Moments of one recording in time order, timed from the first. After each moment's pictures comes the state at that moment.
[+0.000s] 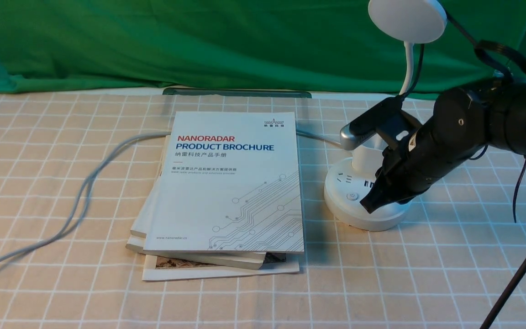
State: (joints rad) right arm 0.40 1.86 -1.26 0.03 0.61 -0.33; left arm -0.02 0.00 0.01 -0.03 0.21 -0.02
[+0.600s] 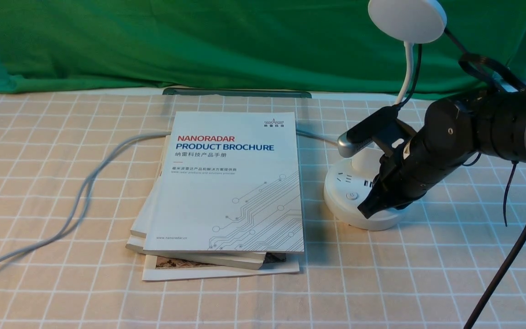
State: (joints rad) right arm 0.40 1.90 -1.26 0.01 0.59 -0.30; left arm -0.02 0.00 0.01 -0.03 0.21 -0.02
